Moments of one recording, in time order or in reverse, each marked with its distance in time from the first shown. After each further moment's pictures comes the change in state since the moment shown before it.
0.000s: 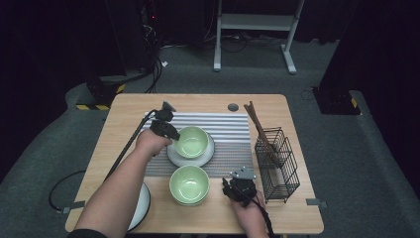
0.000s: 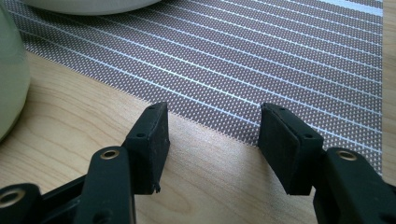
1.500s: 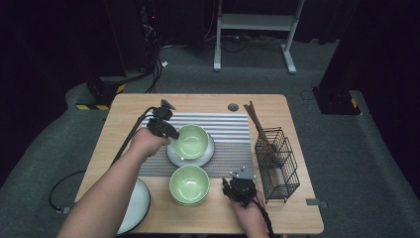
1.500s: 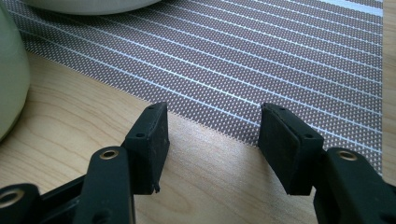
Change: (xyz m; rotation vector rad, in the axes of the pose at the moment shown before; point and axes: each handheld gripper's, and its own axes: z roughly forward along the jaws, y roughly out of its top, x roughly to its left) left arm -0.020 -0.007 -0.035 -0.035 0.000 0.092; right arm 0.000 0.000 0.000 0.001 0.001 -0.001
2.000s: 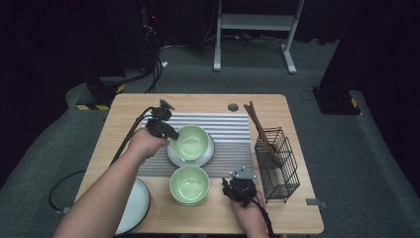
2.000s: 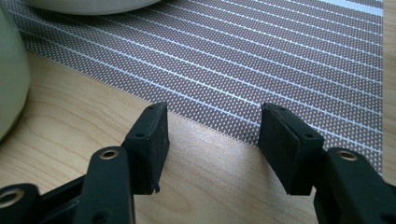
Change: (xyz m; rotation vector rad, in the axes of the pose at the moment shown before) left arm -0.005 -0.005 -0.011 -0.007 -0.009 0.001; right arm 0.000 0.000 0.000 0.000 0.001 0.000
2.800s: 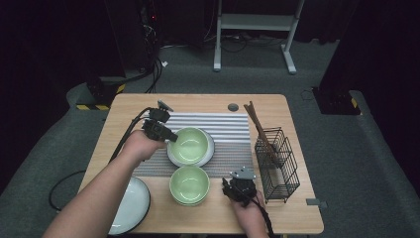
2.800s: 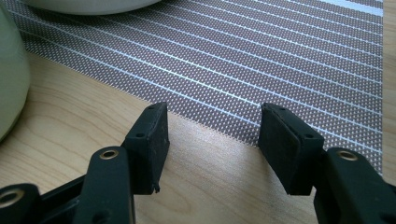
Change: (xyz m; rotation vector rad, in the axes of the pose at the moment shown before) left arm -0.013 -0.011 -0.022 -0.006 -0.007 0.055; right arm 0.000 0.000 0.000 0.000 0.000 0.001
